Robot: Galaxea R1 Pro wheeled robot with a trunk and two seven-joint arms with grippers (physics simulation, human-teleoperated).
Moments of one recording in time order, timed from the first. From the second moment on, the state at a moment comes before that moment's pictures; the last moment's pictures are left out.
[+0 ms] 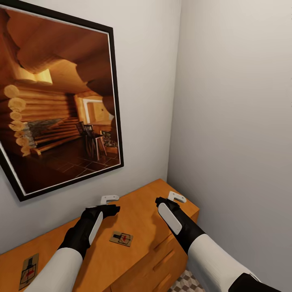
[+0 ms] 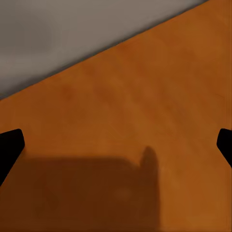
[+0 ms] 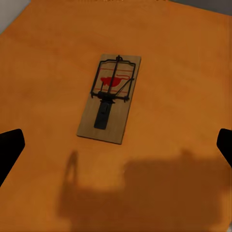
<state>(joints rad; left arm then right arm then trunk) -0.65 -0.09 0.05 -0.83 -0.01 0.56 0.00 -0.77 0.16 0.49 -0.76 -0.88 0.28 -0.81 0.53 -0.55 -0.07</state>
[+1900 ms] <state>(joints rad) -0.65 -0.09 0.05 -0.83 0.00 0.56 0.00 -0.77 0.16 0.49 -0.76 -0.87 0.28 -0.81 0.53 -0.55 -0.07</state>
